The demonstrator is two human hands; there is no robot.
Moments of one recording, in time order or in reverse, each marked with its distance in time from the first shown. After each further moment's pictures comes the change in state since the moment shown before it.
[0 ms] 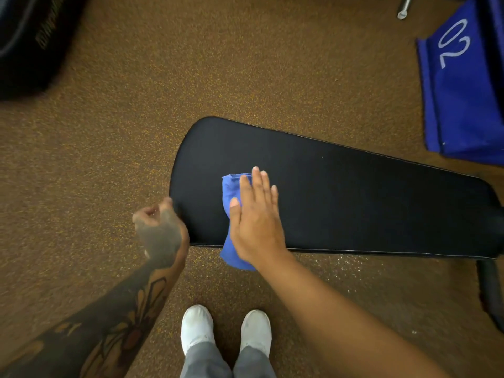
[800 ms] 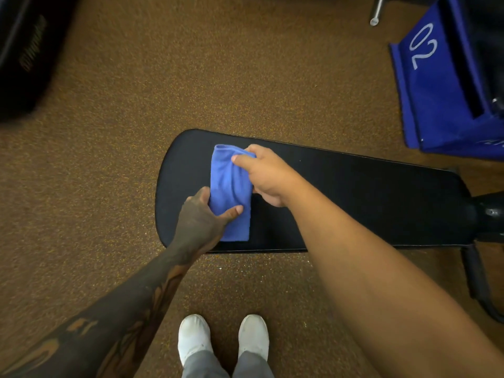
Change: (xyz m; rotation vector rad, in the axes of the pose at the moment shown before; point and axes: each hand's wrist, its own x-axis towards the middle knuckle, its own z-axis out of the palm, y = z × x) left_hand -0.045 0.041 0.032 0.438 -0.572 0.683; right_hand 0.079 0.013 -0.092 0.841 -0.267 0.374
